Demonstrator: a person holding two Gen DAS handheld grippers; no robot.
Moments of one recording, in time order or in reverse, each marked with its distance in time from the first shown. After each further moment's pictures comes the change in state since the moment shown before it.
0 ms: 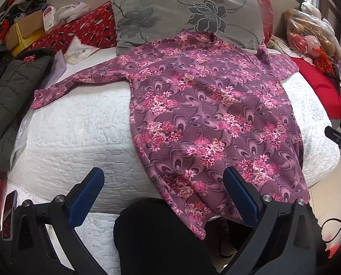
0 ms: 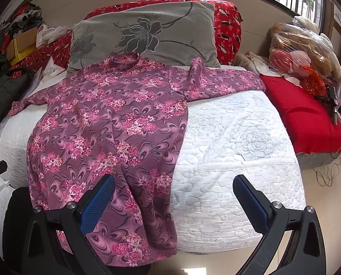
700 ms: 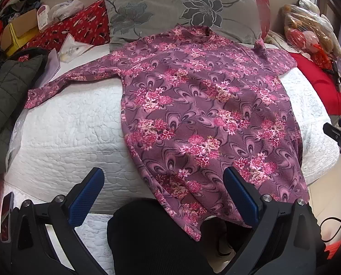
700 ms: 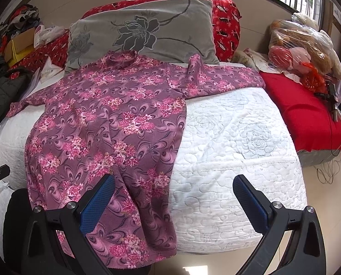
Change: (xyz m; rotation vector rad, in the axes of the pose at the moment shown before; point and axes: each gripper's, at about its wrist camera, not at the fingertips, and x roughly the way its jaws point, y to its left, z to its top) left arm 0.010 -0.009 0.004 0.013 0.031 -0.016; right arm 0.005 -0.004 0.002 0.011 0.015 0.002
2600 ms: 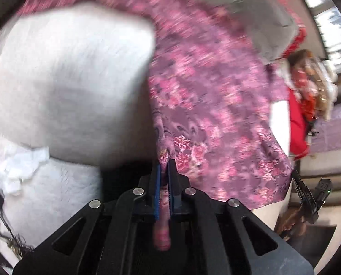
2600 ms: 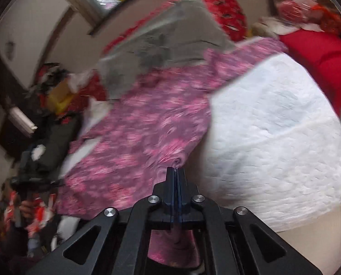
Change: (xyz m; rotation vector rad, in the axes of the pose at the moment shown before) left arm 0.014 0.114 -0.012 -0.418 0.401 -0.322; right arm -0.036 -0.091 -0.036 0.300 0.031 0.451
